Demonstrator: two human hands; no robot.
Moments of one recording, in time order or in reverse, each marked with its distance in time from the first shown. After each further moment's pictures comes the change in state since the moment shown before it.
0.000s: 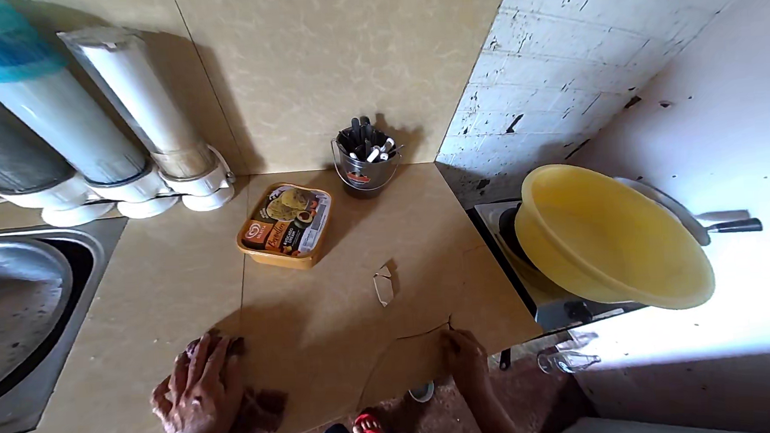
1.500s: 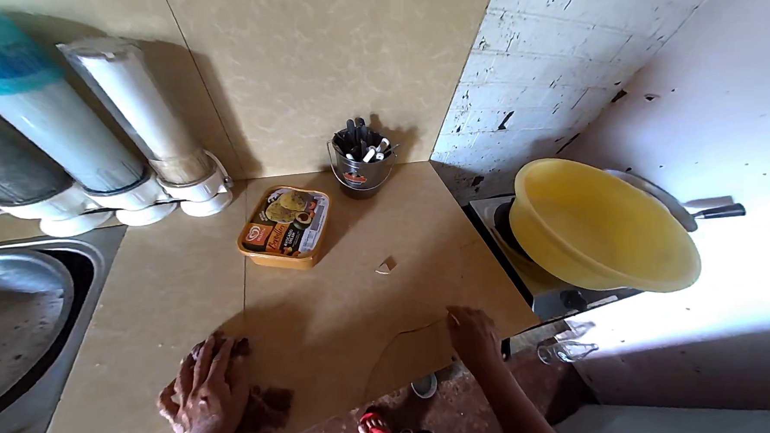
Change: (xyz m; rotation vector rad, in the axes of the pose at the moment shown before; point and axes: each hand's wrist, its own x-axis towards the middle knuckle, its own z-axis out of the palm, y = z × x) left_hand 0.002 -0.003 -0.002 -0.013 -0.027 -0.016; right_hand 0.026 -0.048 -0.044 -0.389 -0.337 0.066
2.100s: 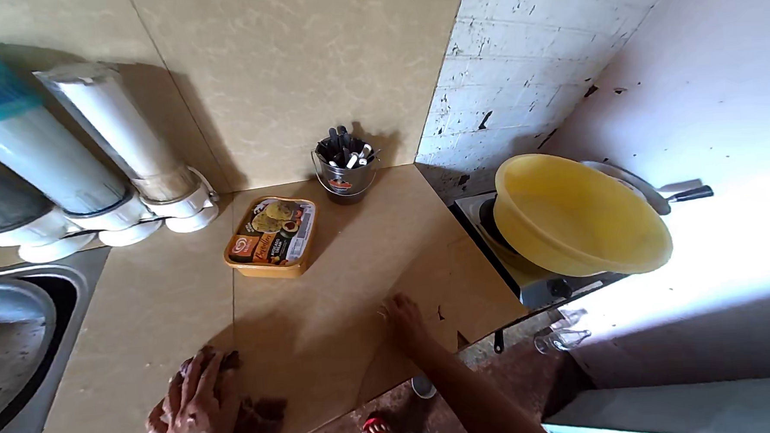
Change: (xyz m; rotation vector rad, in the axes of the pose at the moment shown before) left_hand -0.002 0.003 -0.005 -0.007 -0.043 -0.014; right_hand 0.040 -0.052 0.056 0.096 -0.066 -0.311
